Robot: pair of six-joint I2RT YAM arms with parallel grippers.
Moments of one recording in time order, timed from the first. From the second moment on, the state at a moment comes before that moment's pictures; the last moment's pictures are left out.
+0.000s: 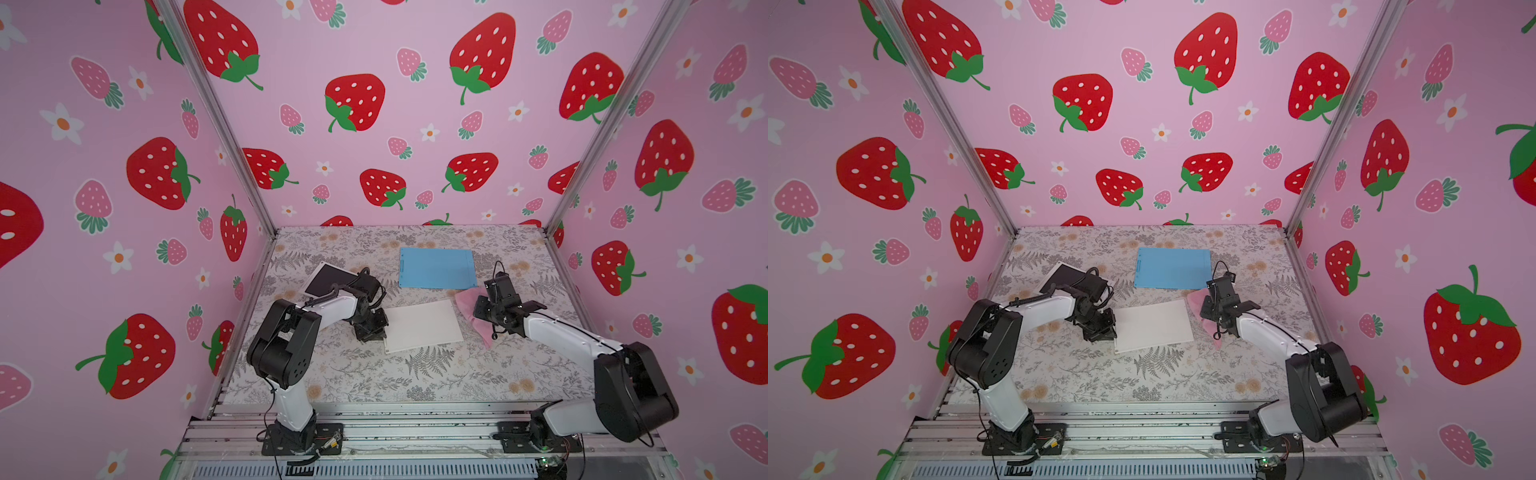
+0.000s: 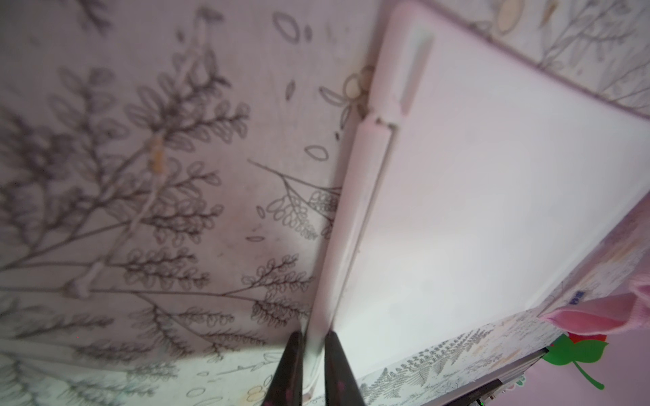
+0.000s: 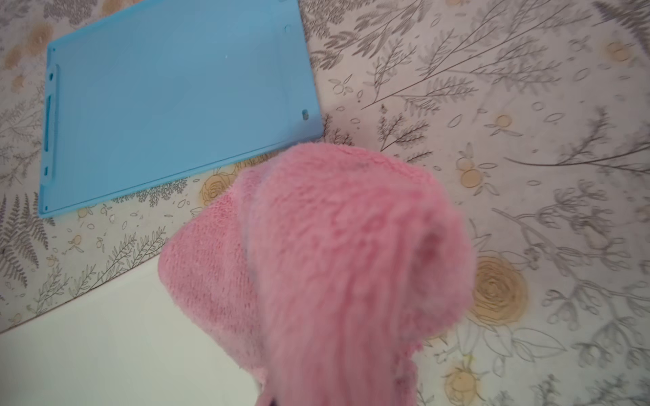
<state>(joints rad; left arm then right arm) -0.43 1.81 1.04 -0.65 0.37 -0.78 0.40 1.38 0.78 -0.37 0.39 0.59</state>
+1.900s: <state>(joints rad) -0.40 1.85 1.08 -0.70 0.40 -0.74 0.49 1.95 1.20 -0.34 0.19 0.43</state>
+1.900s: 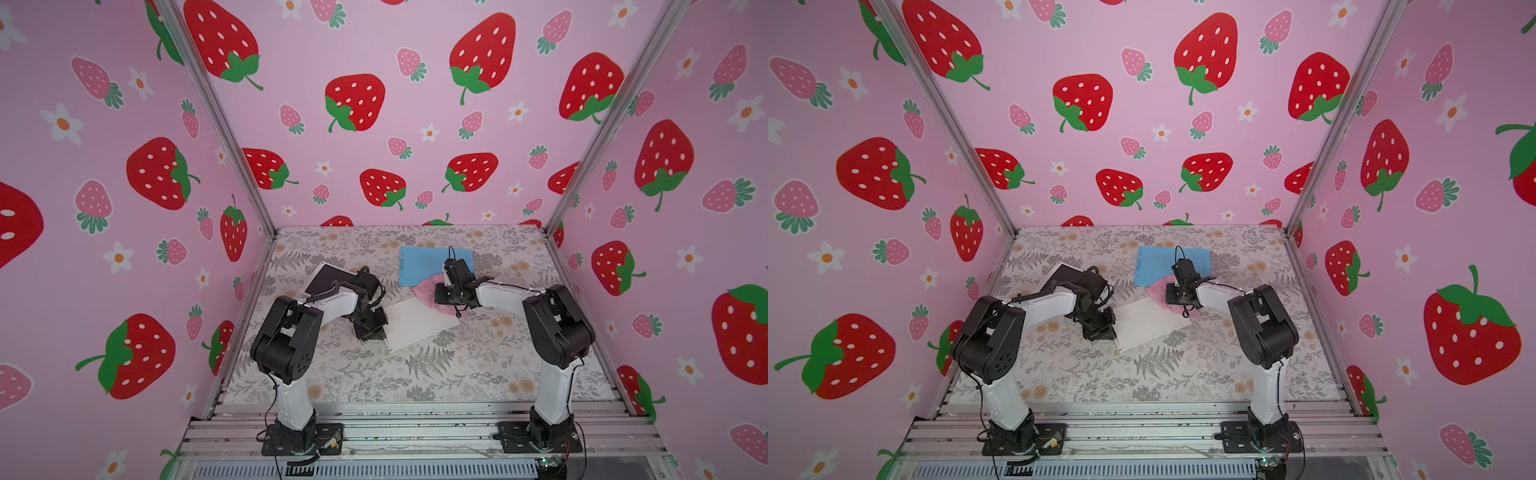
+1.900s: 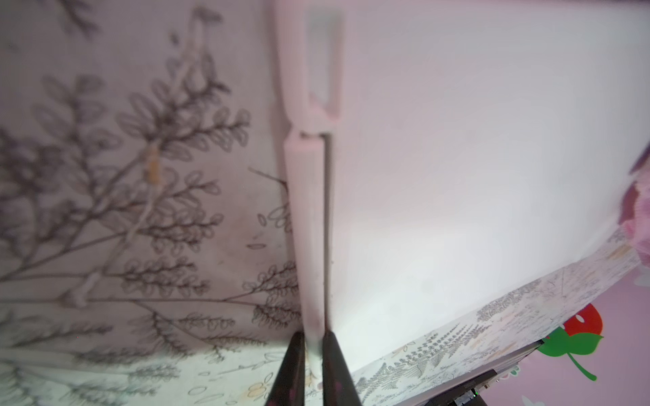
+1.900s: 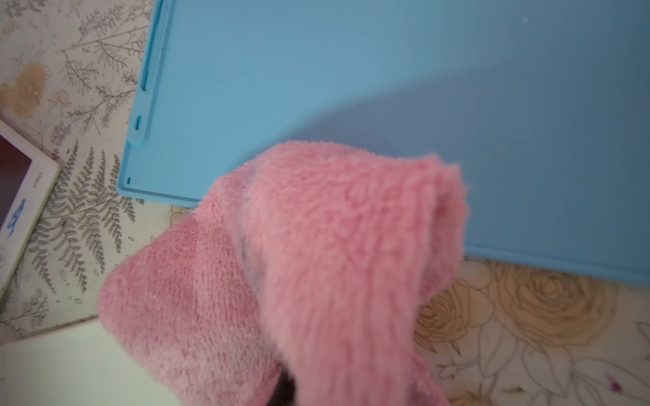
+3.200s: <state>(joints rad) -0.39 1.85 1.12 -0.80 0.30 -0.62 0.56 2.01 1.30 -0.36 0.22 0.47</state>
